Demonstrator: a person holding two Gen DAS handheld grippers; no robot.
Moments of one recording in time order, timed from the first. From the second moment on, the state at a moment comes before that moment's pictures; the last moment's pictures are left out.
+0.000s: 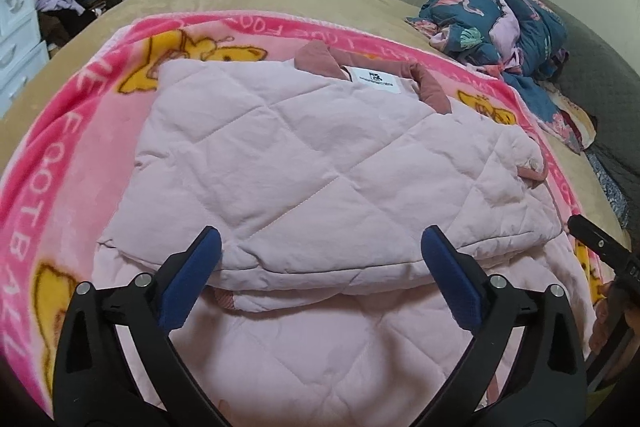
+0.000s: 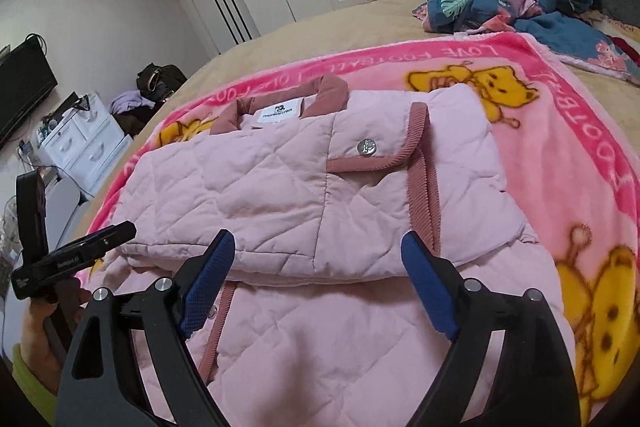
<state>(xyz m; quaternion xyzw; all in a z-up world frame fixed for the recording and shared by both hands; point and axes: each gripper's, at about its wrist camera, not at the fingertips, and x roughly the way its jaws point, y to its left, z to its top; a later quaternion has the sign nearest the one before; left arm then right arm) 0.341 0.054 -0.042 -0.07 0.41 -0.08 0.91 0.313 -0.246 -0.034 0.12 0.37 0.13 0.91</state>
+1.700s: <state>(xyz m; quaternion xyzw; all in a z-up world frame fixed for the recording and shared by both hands) 0.202 0.061 0.093 -0.05 0.27 -0.04 0.96 0.199 -0.260 0.062 0.10 0.28 0.16 0.94</state>
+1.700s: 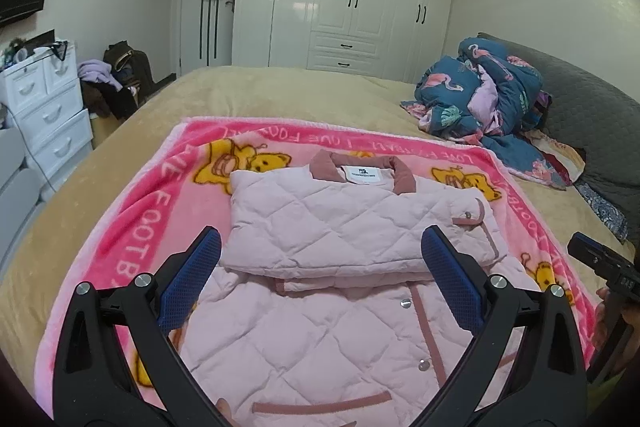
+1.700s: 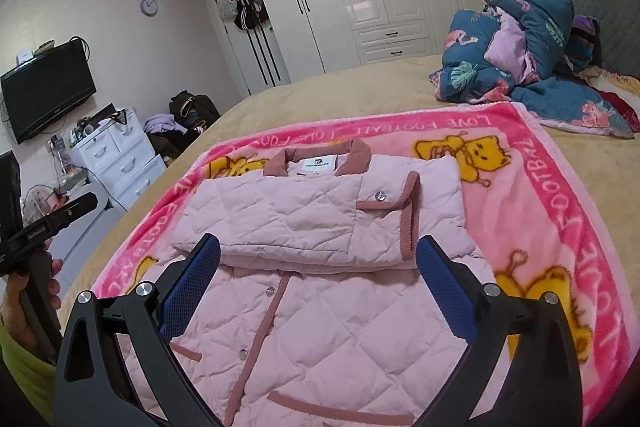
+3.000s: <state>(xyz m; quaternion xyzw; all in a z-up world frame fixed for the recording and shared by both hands) 0.093 0.042 0.084 -0.07 0.29 -0.04 0.95 0.116 -0.279 0.079 0.07 0.29 0.18 0.94</state>
